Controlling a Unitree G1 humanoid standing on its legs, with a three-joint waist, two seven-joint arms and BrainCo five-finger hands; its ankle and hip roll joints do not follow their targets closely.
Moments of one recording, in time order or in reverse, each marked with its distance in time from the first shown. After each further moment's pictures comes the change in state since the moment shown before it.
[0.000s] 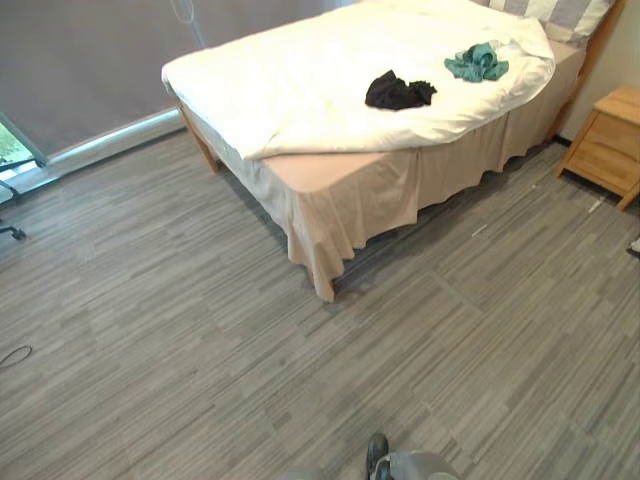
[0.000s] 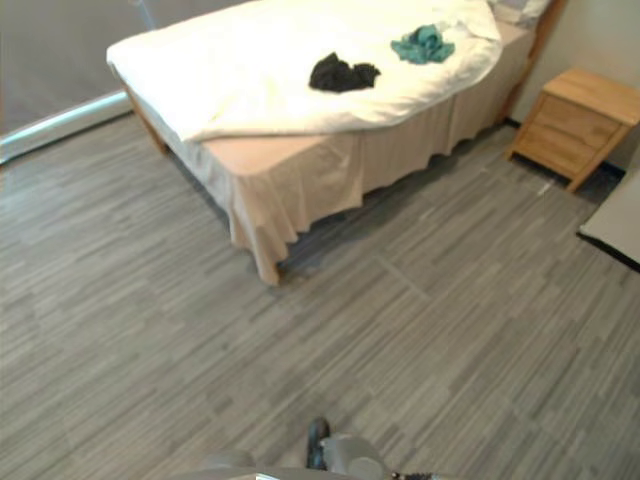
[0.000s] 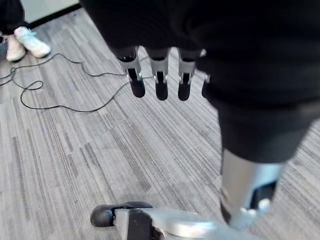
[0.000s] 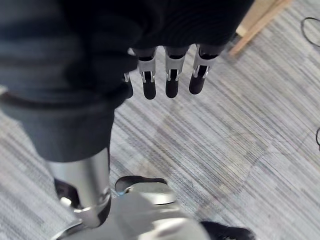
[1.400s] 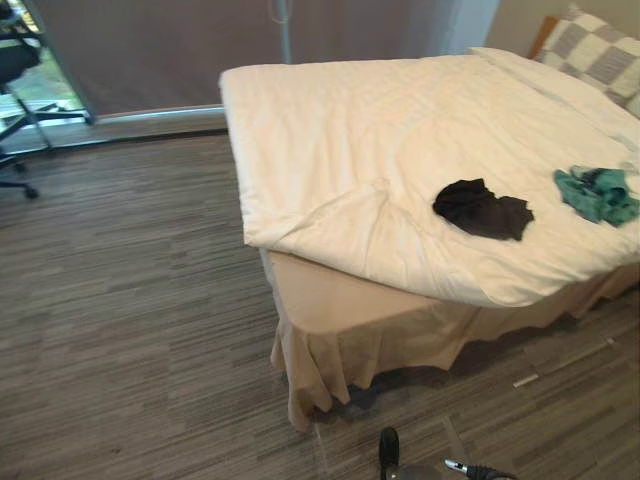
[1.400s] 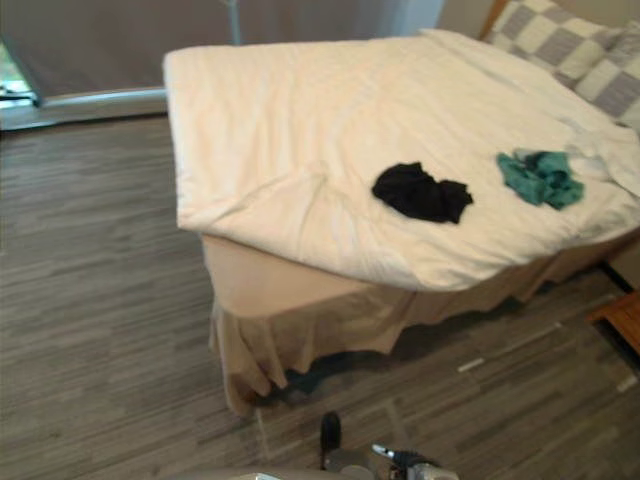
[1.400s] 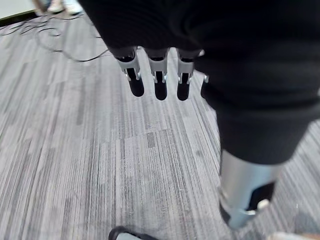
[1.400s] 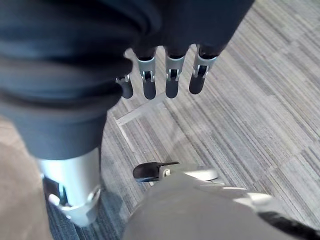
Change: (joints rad) left arm 0.015 0.005 0.061 0.032 -0.125 -0.012 0.156; right arm 0.056 0.029 0.020 -0.078 0.035 -0.077 -0.086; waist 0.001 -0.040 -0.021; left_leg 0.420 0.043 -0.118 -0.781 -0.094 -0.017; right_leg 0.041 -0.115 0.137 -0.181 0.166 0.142
